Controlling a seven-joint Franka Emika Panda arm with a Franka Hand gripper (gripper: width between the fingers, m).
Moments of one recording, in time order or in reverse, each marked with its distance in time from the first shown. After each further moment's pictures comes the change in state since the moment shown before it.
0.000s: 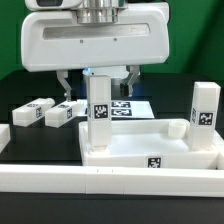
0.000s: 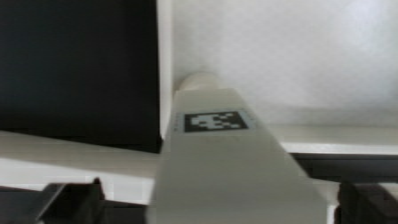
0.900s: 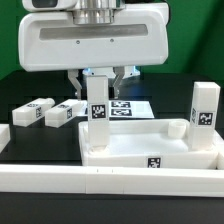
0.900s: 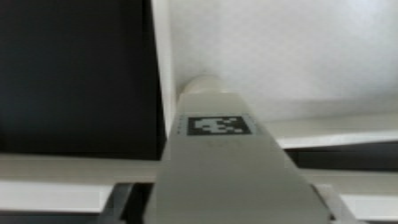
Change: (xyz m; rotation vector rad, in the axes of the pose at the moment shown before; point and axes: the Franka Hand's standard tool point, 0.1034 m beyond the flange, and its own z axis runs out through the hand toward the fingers) arm -0.001 0.000 0.001 0.002 -0.001 0.201
